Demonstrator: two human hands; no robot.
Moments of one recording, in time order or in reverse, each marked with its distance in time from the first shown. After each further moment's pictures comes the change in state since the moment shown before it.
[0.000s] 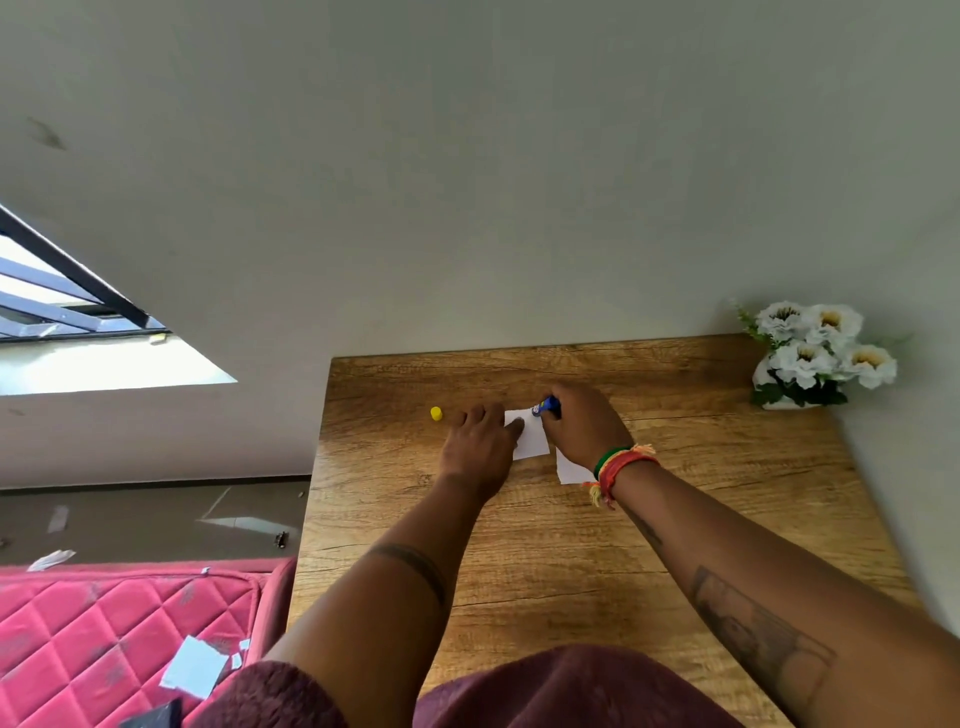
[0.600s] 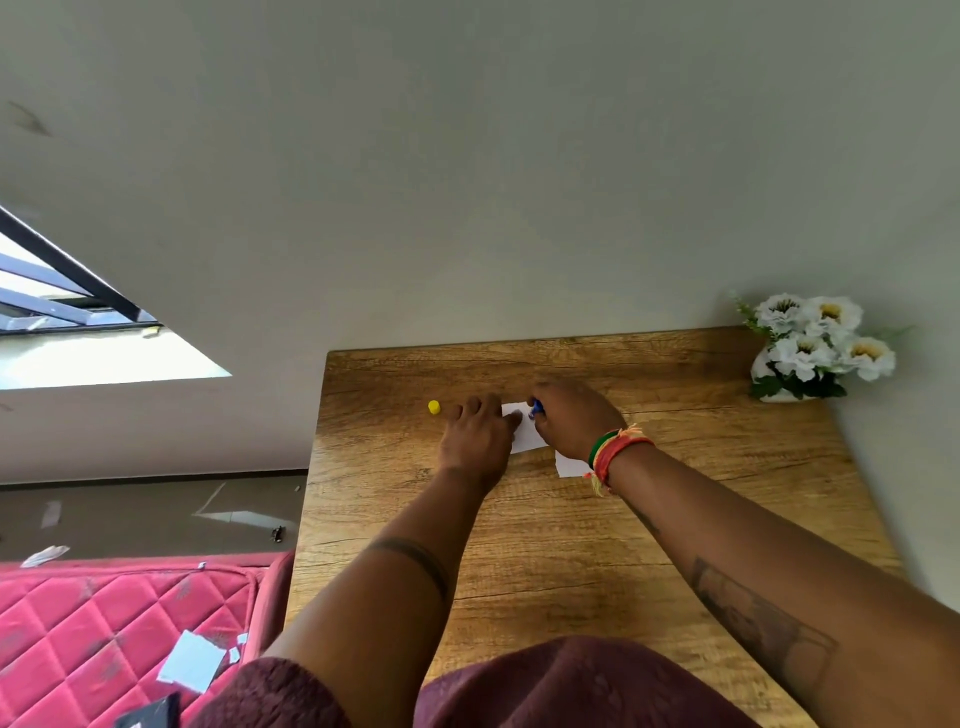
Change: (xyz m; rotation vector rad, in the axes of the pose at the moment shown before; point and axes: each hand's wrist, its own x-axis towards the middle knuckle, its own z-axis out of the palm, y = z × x) left_hand 0.000 0.002 -0.003 -0.007 -0.027 -0.041; right_hand 0.005 -0.009 -0.003 -0.233 -0.123 -0.150
